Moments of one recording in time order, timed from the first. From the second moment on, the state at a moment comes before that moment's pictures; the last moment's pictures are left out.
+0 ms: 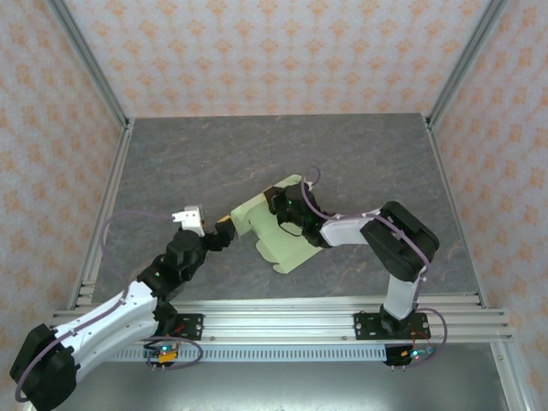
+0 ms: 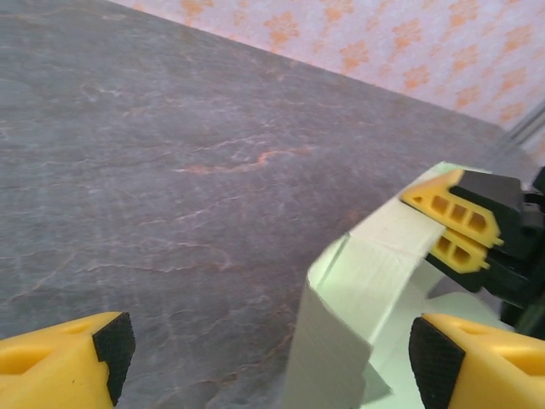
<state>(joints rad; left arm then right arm) -0.60 0.73 0.22 0.14 -0.38 -0.53 0.76 1.82 0.82 0.65 0.00 1.66</state>
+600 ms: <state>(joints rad) -0.60 0.96 0.26 0.26 -0.22 -0.49 0.75 1.83 0.69 0.85 -0.04 1.64</state>
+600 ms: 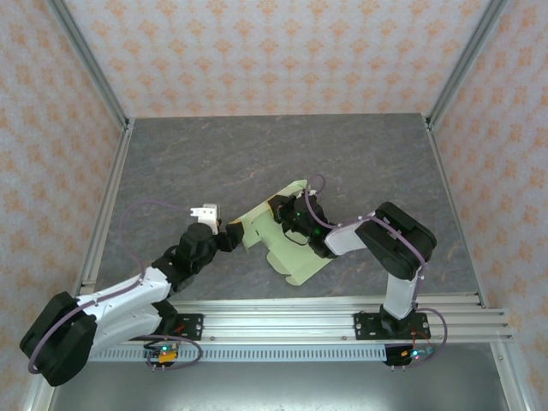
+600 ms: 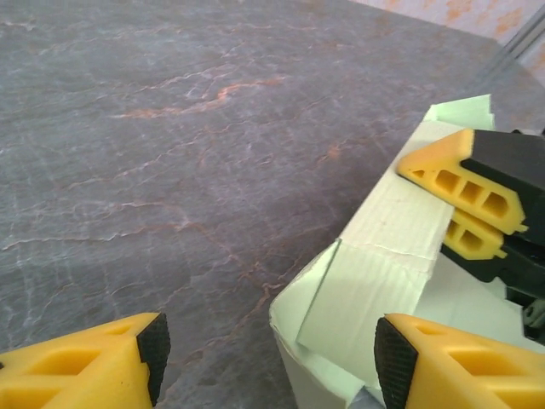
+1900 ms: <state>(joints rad) -0.52 0.94 0.18 0.34 -0.24 -0.42 0.71 1.99 0.77 1.16 -0.22 1.67</state>
